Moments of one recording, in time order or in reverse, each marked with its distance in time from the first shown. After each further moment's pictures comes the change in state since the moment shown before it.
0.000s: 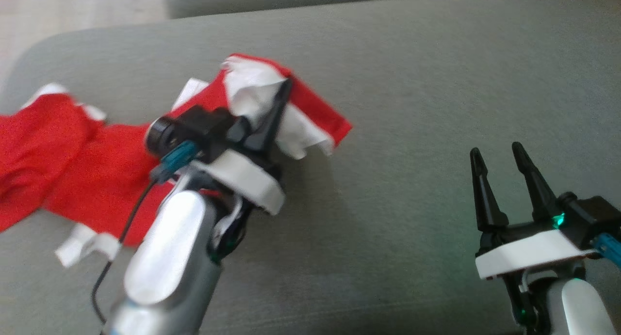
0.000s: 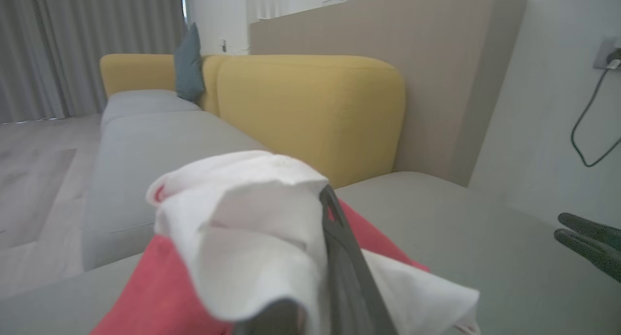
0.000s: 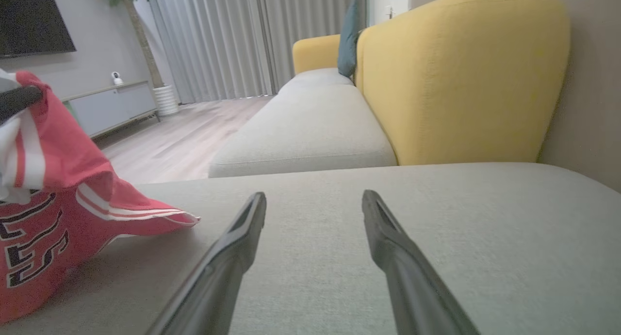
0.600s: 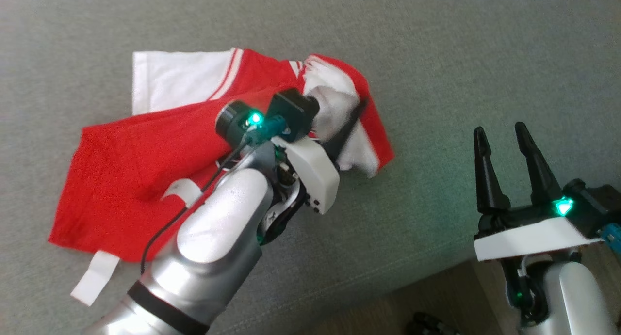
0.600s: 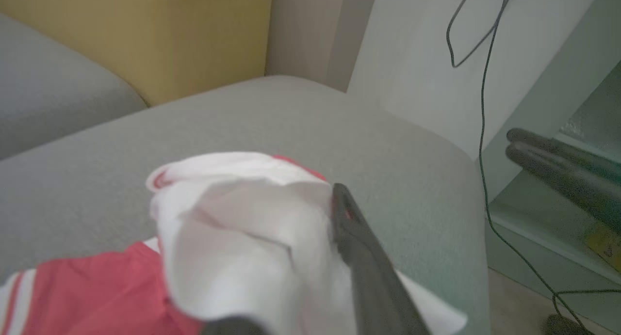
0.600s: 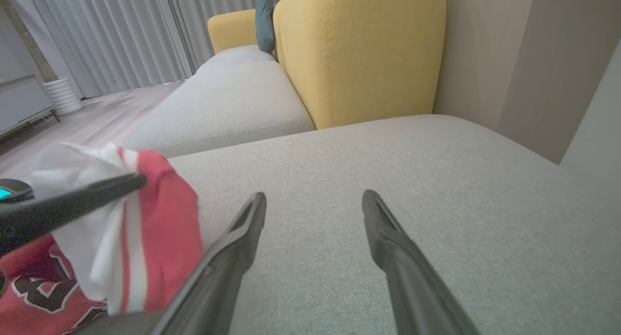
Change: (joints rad) left arm -0.246 -0.017 -0.338 0.239 -0.149 0.054 0.042; right arm -0.065 0.000 0.010 0.035 0.061 0.000 -0.072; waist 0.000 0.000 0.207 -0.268
